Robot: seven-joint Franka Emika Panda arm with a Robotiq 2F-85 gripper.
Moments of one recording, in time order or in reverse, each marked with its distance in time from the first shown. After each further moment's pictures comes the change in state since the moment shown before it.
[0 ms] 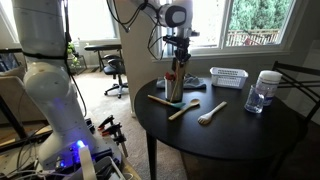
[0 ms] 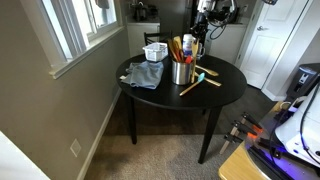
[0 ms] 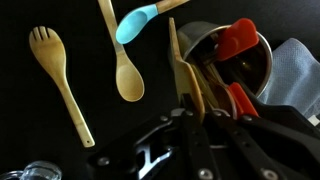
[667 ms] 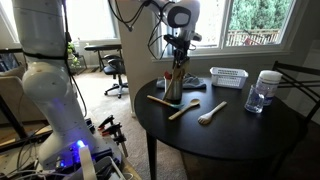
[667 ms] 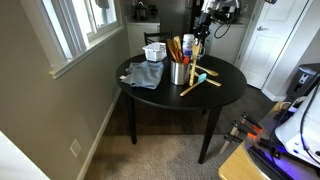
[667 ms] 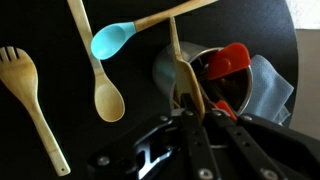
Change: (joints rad) arm -0.045 0.001 -0.006 0.006 0.168 -0.109 -0.146
